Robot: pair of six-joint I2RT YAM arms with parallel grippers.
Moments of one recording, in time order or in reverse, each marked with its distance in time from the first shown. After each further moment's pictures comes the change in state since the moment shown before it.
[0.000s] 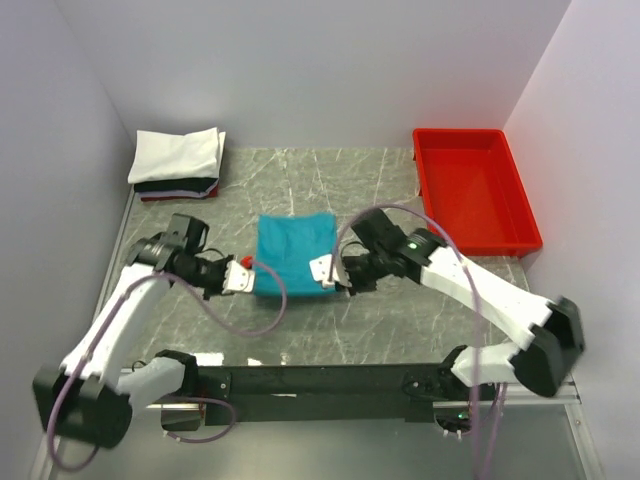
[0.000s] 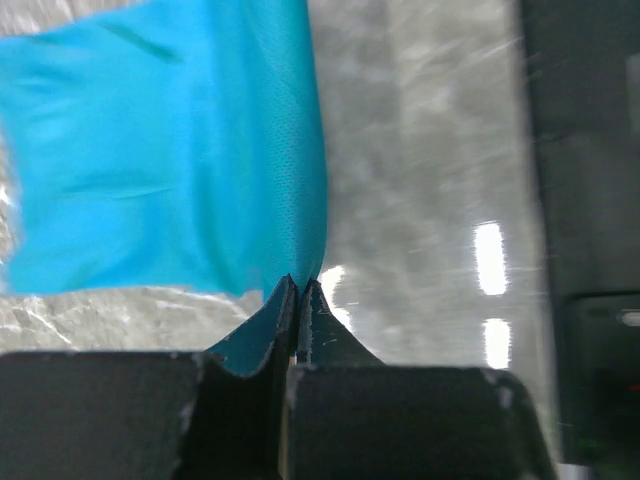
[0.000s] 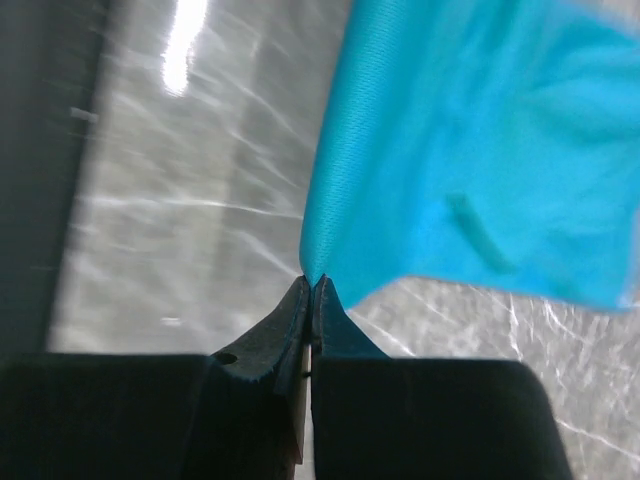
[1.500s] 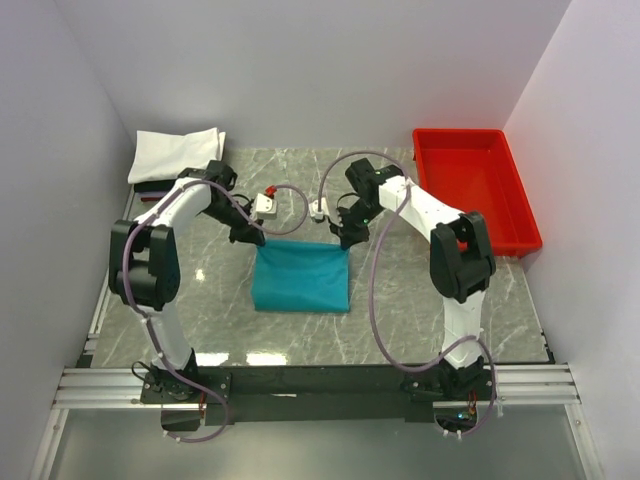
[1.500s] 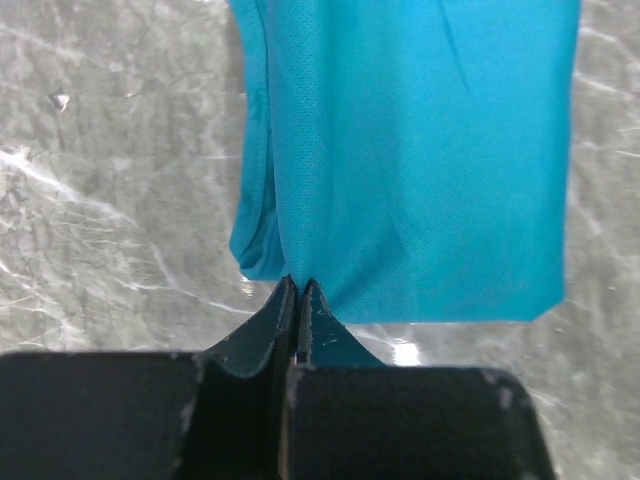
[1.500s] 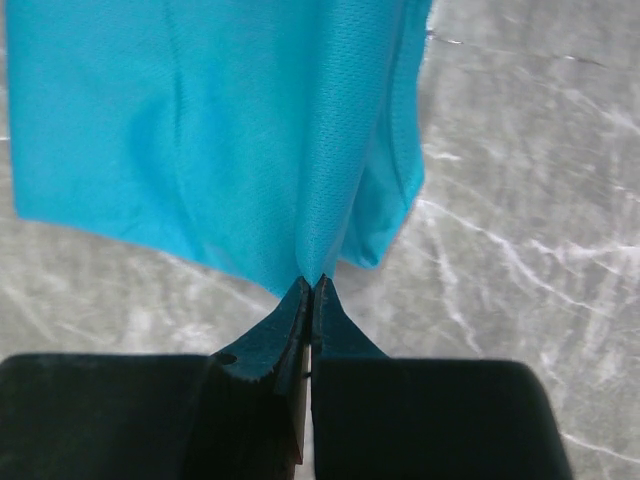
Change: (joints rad) left arm 0.045 0.756 0.525 0.023 0.043 -0.064; right arm -0.289 0.649 0.529 -0.247 -0.075 -0.177
